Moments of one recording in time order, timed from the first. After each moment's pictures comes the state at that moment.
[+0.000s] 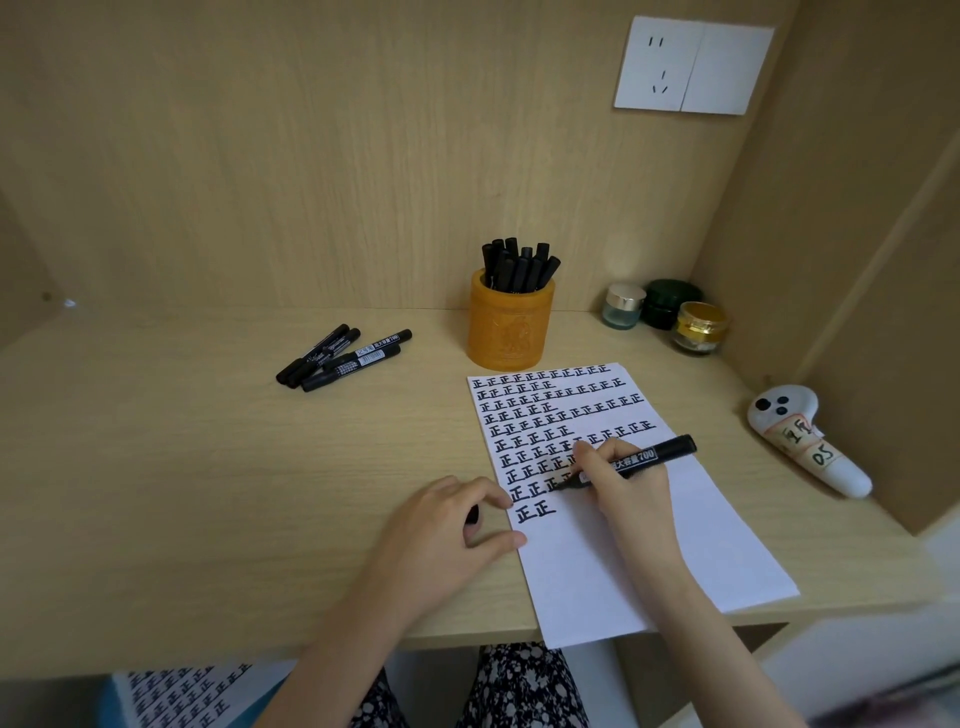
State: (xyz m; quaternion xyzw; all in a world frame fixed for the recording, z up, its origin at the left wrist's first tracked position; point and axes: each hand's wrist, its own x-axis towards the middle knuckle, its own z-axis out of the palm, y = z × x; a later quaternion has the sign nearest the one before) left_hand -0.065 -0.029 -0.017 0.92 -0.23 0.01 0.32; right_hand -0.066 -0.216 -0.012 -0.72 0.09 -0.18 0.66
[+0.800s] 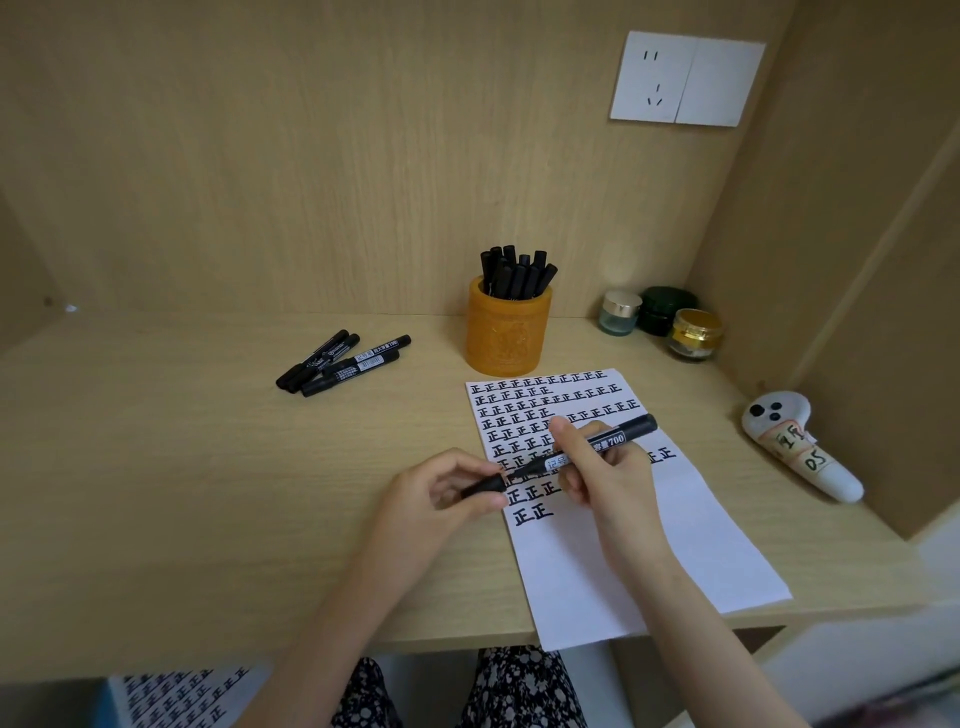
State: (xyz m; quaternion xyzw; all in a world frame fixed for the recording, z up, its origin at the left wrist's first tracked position) left_hand -0.060 -0.028 0.000 0.78 -0.14 -0.02 0.61; right_hand -0.065 -0.200 0.011 -0.67 0.05 -0.15 0.72
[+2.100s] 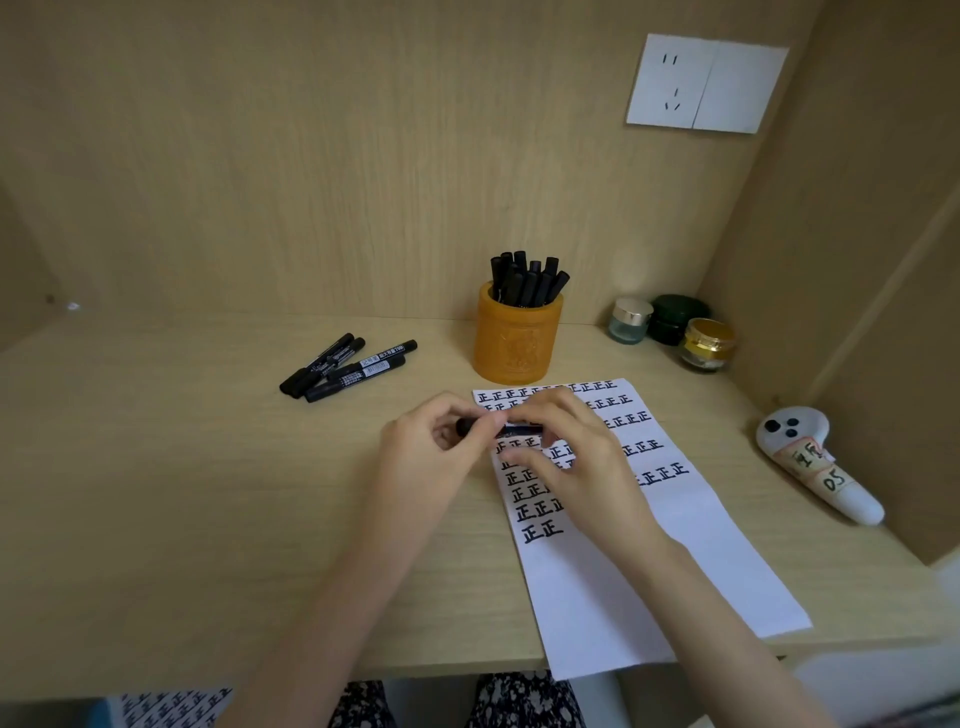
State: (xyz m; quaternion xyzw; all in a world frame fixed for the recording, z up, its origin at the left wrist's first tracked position) left_hand -0.032 -0.034 0.033 0.78 -0.09 0.13 0.61; right_hand -0.035 -0.197 0.017 -0.86 -0.24 -0.25 0.38
